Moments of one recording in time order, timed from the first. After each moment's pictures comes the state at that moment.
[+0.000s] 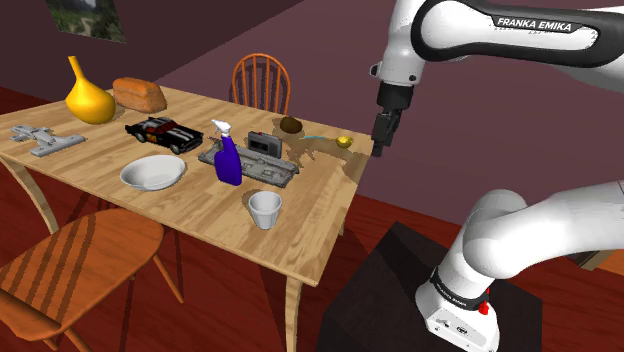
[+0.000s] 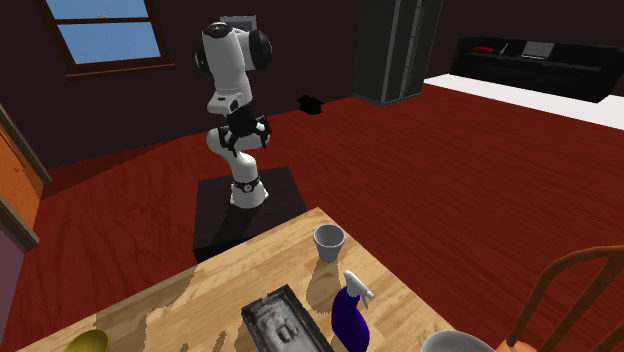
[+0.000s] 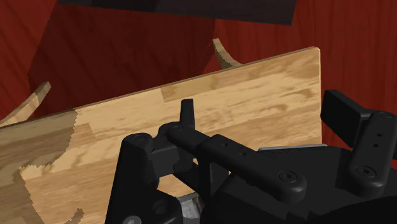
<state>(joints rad) 0.01 -0.77 -0.01 -2.38 0.09 1.54 -0.15</state>
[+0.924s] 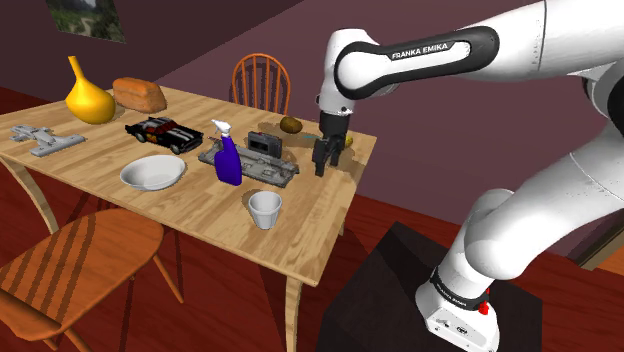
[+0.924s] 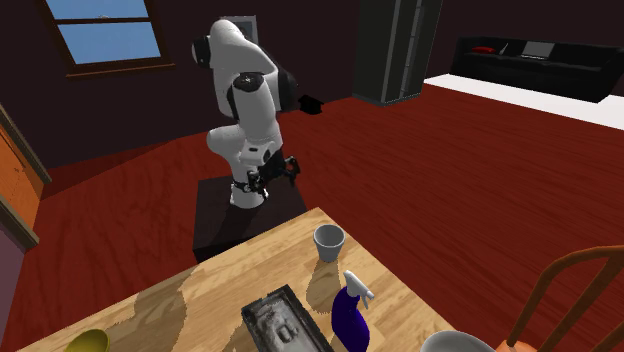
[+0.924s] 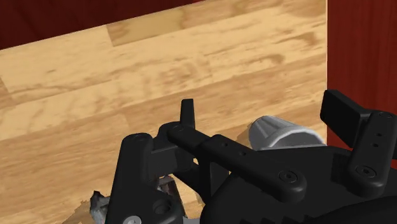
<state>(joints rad) 0.05 -0.38 0.06 -2.32 0.18 1.87 -0.11</state>
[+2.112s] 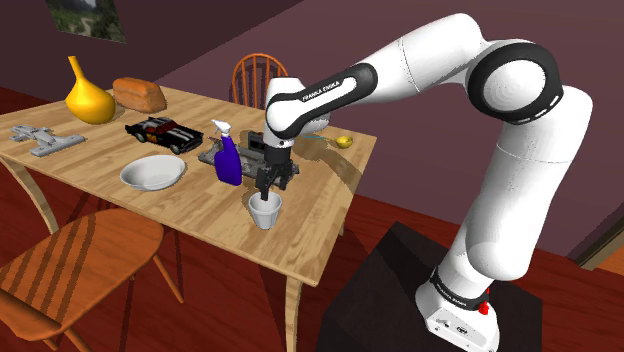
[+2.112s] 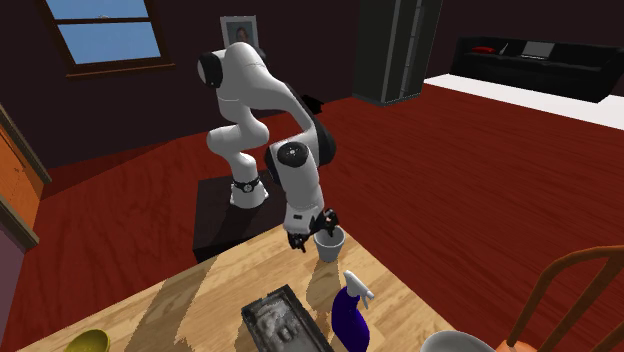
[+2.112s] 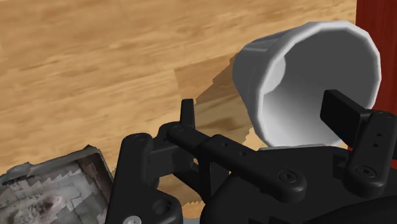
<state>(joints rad) 0.11 0.15 0.12 -2.05 0.24 2.14 -0.08</state>
